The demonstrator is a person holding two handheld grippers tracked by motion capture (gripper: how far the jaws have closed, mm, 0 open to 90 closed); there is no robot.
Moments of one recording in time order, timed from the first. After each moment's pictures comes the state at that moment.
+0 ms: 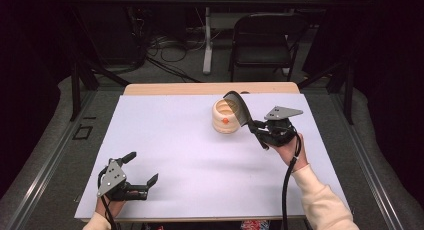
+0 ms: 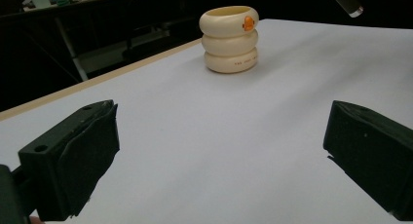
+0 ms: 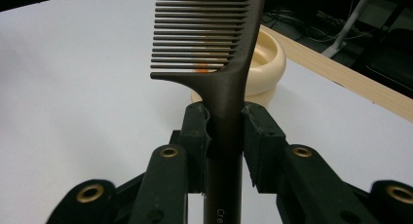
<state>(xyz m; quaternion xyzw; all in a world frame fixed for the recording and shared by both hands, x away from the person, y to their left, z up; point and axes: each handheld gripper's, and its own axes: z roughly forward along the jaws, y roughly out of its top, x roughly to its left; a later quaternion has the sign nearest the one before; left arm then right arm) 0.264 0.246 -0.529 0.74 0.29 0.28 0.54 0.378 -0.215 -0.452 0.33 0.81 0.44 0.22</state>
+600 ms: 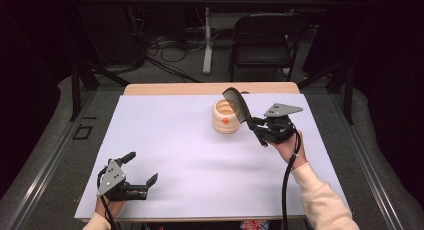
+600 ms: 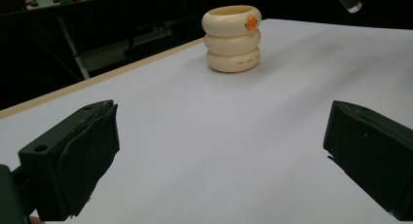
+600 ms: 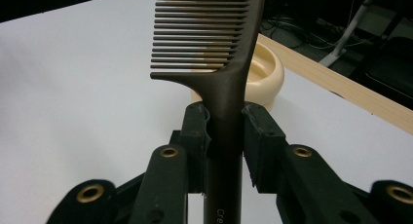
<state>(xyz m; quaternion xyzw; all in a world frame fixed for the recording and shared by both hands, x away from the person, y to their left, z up) 0.263 0.247 -0.530 0.74 0.29 0.28 0.54 0.382 -0.213 -0.446 0.33 0.80 0.45 0.22</state>
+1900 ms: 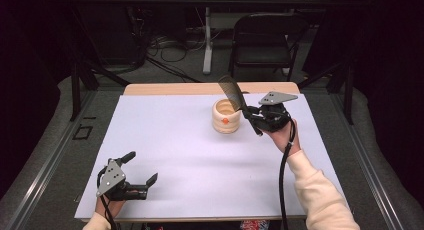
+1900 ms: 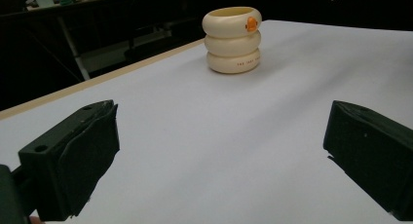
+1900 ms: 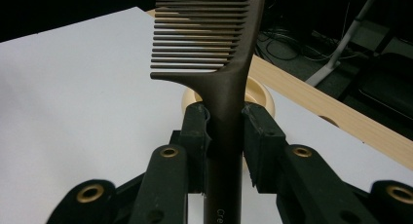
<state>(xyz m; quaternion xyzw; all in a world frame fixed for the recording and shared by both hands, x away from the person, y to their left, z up) 0.264 0.247 -0.529 0.74 0.29 0.29 0.54 0.404 -0.199 -0.426 0.32 0.79 0.46 0.23</state>
